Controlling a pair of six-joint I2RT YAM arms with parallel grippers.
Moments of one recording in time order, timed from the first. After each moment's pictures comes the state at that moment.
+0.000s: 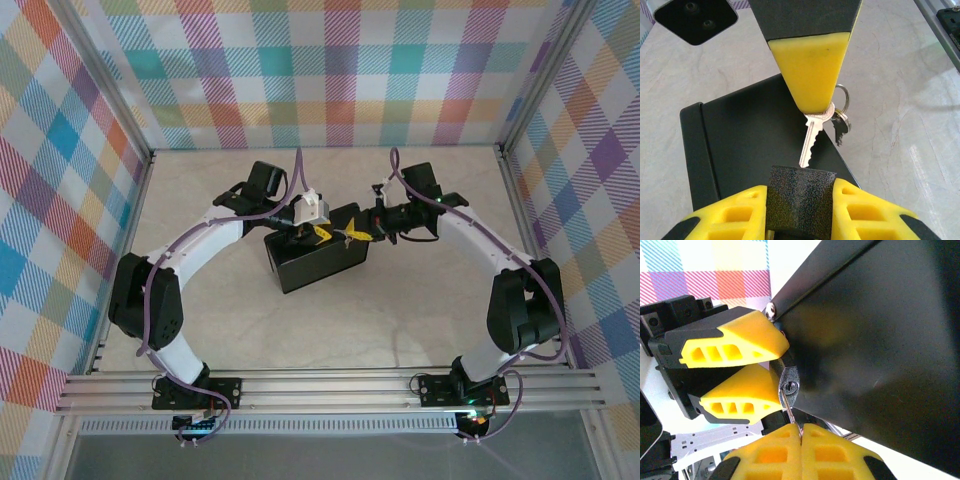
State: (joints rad) left arm -0.46 1.67 1.33 -0.50 0.81 0.89; right arm 0.35 1.59 1.23 -0.56 -0.97 0.69
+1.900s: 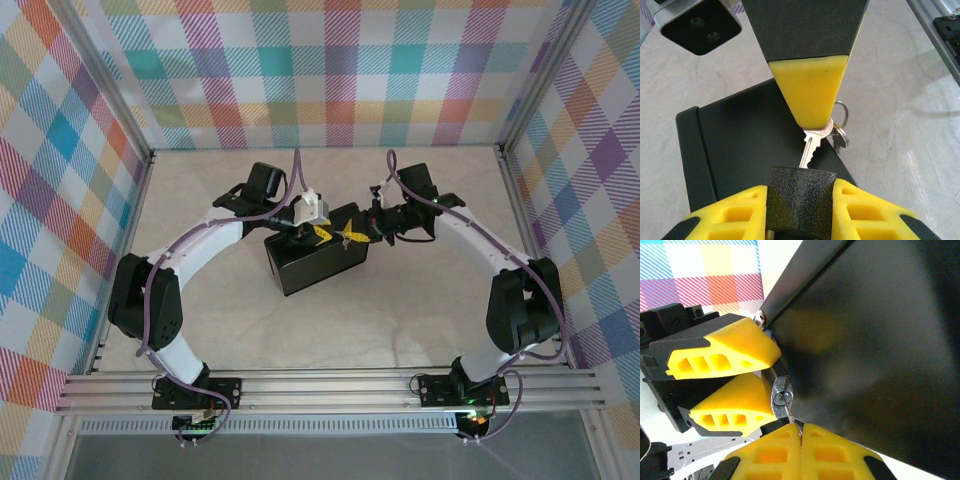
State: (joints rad) left arm -0.46 1.66 1.31 -0.48 0.83 0.86; right arm 0.37 1.60 1.23 -0.56 -0.94 0.74
